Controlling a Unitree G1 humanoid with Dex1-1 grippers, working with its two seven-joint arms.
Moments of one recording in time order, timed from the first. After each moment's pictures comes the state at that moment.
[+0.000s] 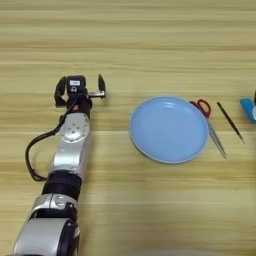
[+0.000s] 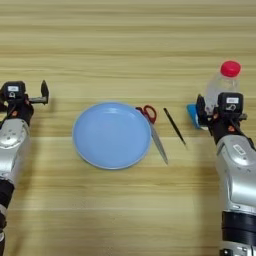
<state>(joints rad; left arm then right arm) -0.41 0.05 0.10 0.52 0.00 -0.16 0.13 -0.15 -0.29 -0.29 0.01 0.14 0.21 0.13</state>
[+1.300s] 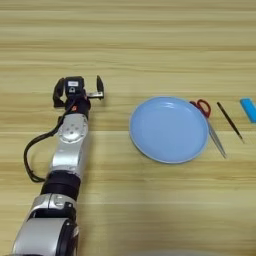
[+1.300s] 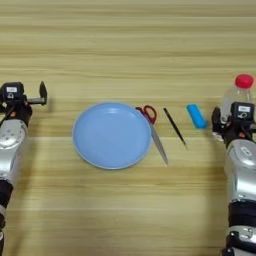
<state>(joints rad) -0.41 0.06 0.10 0.54 0.00 -0.16 0.13 -0.25 -0.35 -0.34 0.38 0.11 0.09 0.07</state>
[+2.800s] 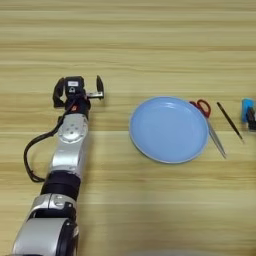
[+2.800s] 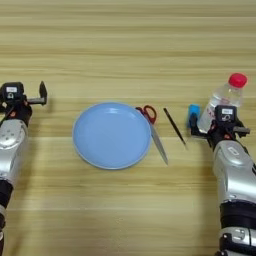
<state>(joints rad) -0.41 0.06 0.11 0.54 0.00 -0.16 0.13 -0.23 -0.32 -0.27 0.31 0.13 0.21 0.09</state>
